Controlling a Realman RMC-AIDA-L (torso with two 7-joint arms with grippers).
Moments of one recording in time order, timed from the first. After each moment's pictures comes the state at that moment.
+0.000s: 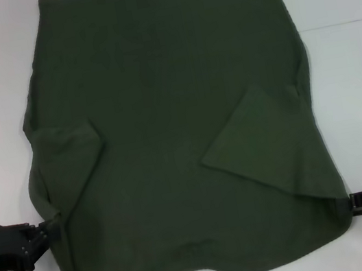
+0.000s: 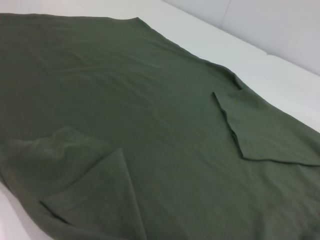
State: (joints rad) left arm -0.37 -2.16 0.44 0.93 2.29 1.54 -1.50; right arm 0.43 1.97 -0.68 -0.57 -2.23 -1.50 2.21
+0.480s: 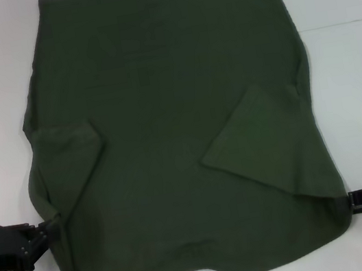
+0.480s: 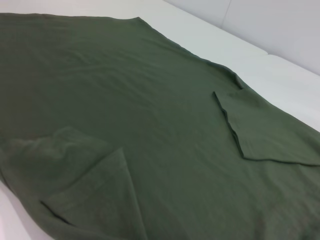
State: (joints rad) left arm -0.37 -2.16 0.44 0.93 2.29 1.54 -1.50; right arm 0.44 1.97 -0.68 -0.57 -2.23 -1.48 2.23
